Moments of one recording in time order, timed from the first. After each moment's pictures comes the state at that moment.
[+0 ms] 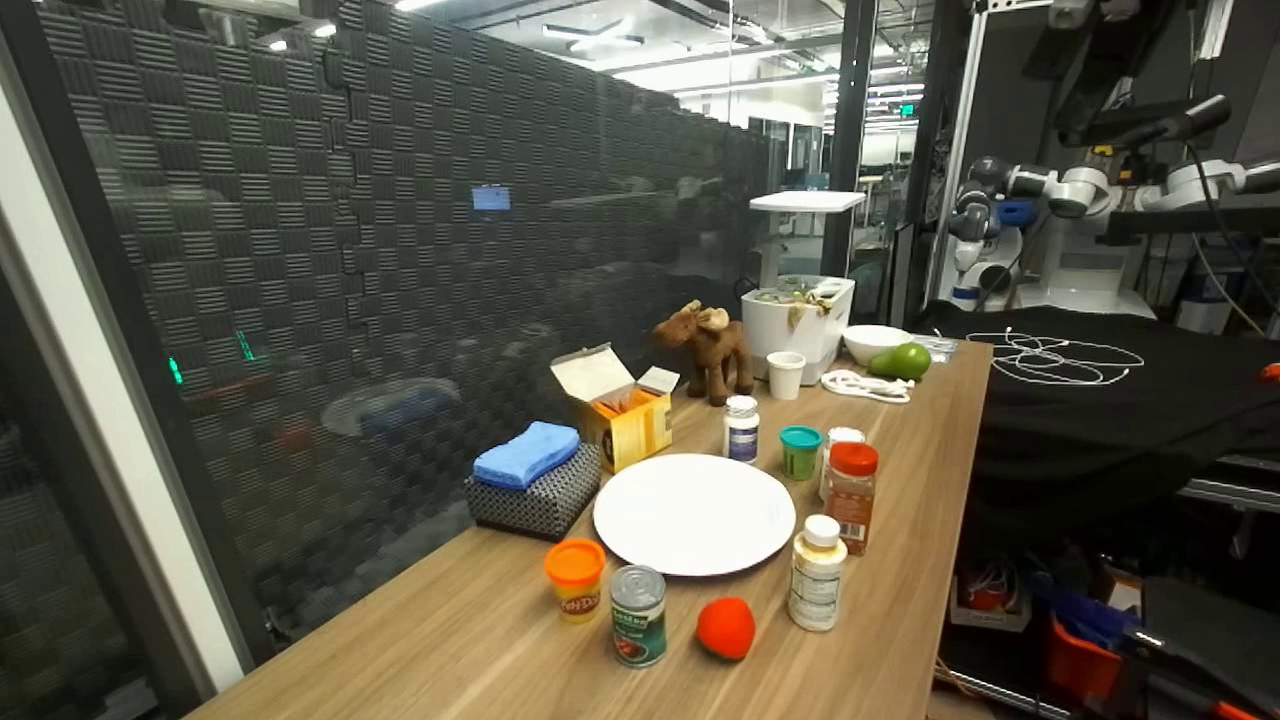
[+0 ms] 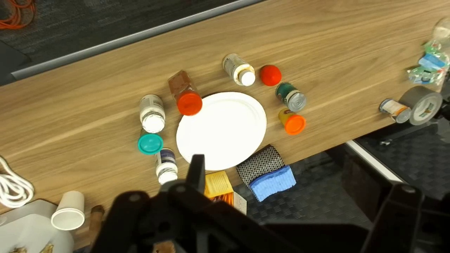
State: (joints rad) arm 0.01 -0.86 -0.16 -2.51 0.14 1.91 -0.02
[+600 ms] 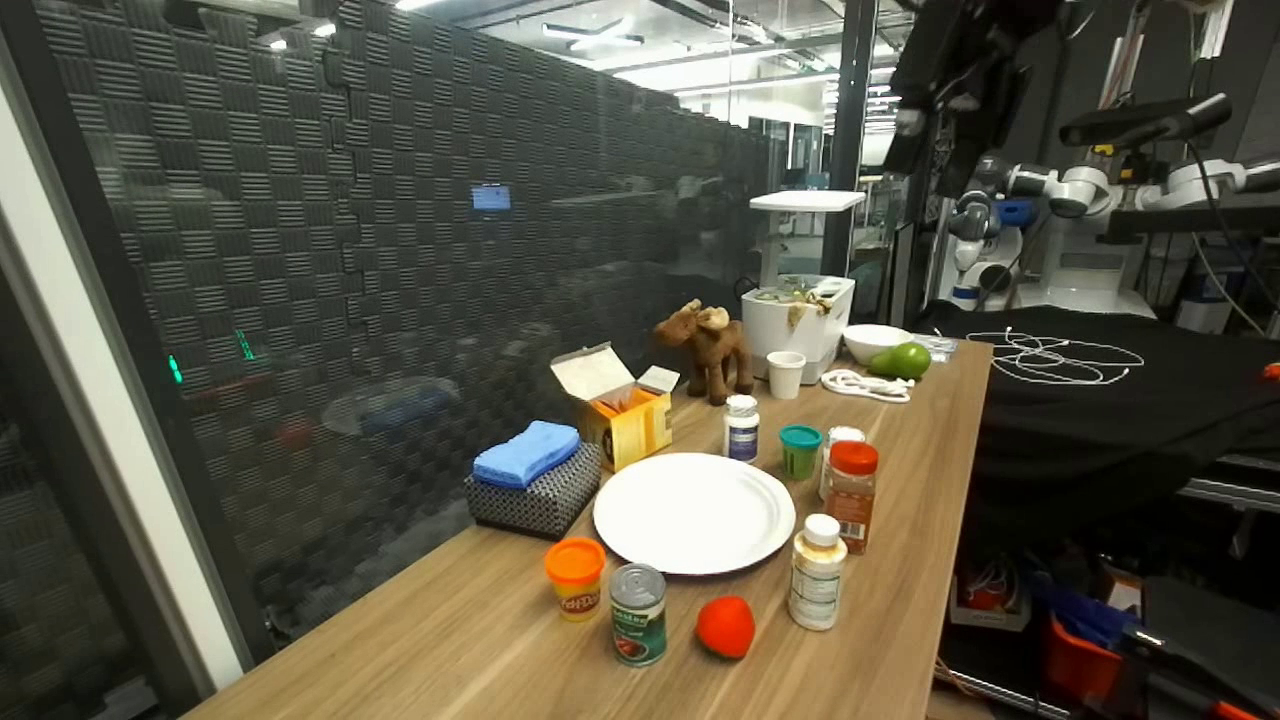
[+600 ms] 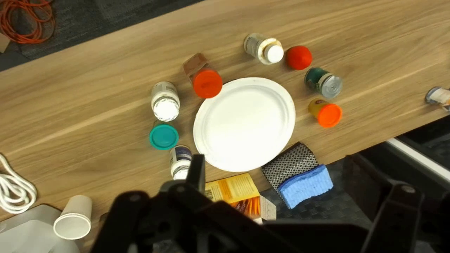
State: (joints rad) arm 0.01 -0.53 -0.16 -2.39 0.14 2.03 -0.02
